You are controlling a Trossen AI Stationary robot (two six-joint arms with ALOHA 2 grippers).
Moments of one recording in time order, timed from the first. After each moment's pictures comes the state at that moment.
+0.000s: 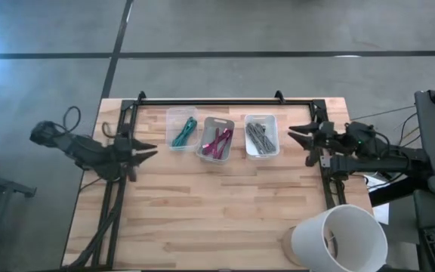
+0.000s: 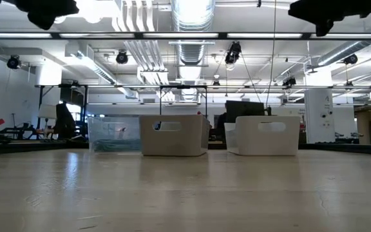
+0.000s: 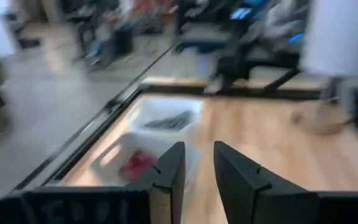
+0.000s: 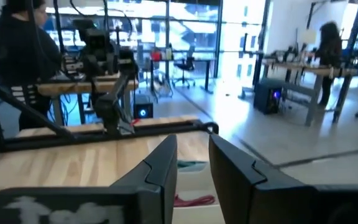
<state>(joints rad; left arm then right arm) -0.44 0.42 0.62 -0.43 -0.67 -0.10 -0.12 0.37 0.49 -0.10 0.14 0.01</state>
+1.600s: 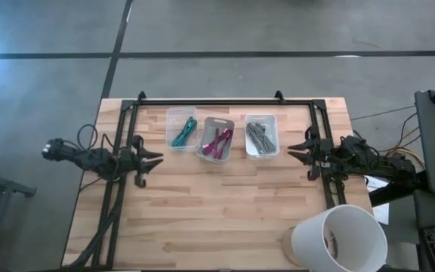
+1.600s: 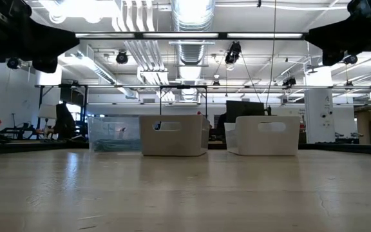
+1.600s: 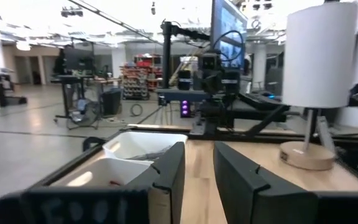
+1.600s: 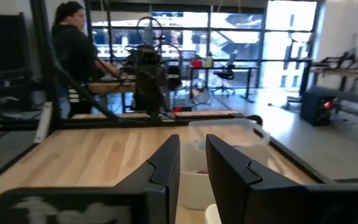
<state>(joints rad) -0.32 0.00 0.01 0.16 -0.46 0.06 -0.12 0.00 0.14 -0.06 -0.04 0.03</state>
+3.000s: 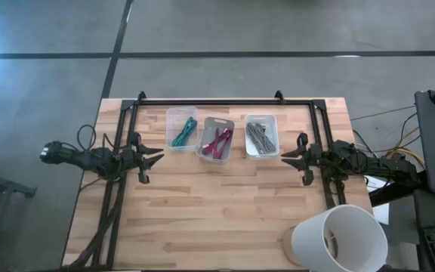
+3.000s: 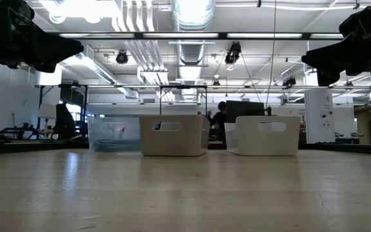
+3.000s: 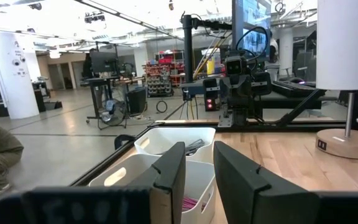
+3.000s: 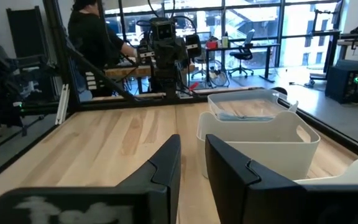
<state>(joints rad) -0.26 0.00 0.01 0.13 -0.50 0.15 -0.12 0.02 0.01 0.03 -0.11 0.10</state>
